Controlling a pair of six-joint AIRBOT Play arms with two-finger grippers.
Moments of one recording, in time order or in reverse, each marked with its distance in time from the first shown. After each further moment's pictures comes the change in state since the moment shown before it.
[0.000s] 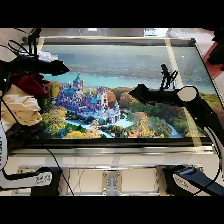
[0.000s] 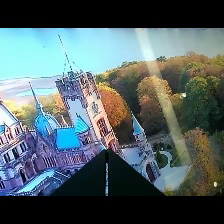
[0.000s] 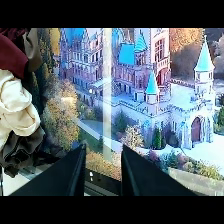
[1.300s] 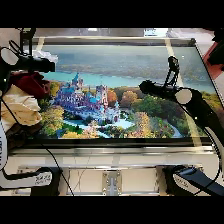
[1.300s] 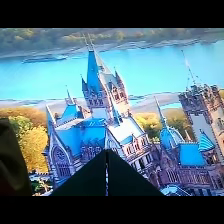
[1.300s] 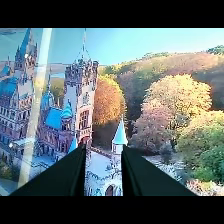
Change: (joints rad) left arm 0.002 -0.001 0.000 0.441 0.218 0.002; right arm 0.003 0.000 0.000 -0.365 -0.233 0.003
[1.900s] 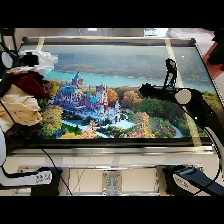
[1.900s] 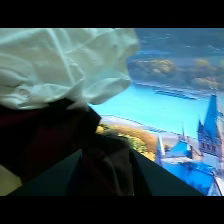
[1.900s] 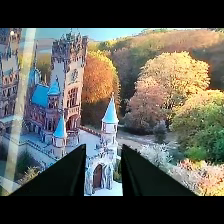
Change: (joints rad) left arm 0.119 -0.021 0.000 0.418 0.219 -0.376; right arm 0.000 0.000 0.000 -0.042 0.096 0.000
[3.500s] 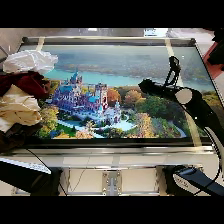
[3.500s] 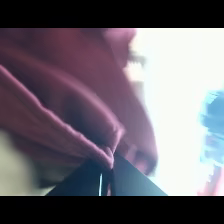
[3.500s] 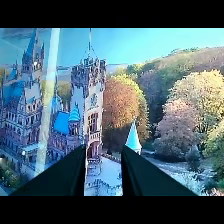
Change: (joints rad) left arm 0.715 -0.445 0.019 -1.367 0.095 0.176; right arm 0.000 0.000 0.000 0.084 -0.129 0.019
